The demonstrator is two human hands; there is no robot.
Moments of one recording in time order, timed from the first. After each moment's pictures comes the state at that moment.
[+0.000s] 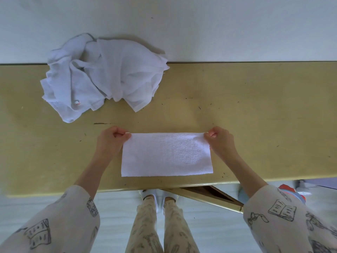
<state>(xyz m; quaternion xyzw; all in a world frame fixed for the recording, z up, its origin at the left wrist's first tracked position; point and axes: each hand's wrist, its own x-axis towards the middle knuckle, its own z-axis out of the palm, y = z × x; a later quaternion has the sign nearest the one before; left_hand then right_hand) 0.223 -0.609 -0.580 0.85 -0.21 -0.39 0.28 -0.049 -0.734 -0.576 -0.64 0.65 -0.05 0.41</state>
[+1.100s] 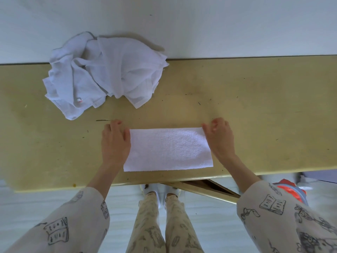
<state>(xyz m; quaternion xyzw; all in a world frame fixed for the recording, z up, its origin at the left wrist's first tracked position) 0.195 -0.599 -0.577 0.90 -0.34 -0.19 0.18 -0.040 -0.720 -0.574 -0.67 0.68 -0.07 0.29</state>
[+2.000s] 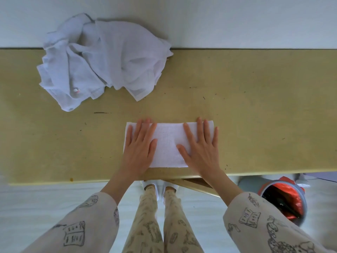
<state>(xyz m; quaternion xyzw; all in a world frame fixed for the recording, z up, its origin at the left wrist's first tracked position) 0.155 -0.580 -0.612 0.78 -0.60 -0.19 0.05 -0.034 -0.663 -0.627 -0.88 0.47 0.04 0.05</state>
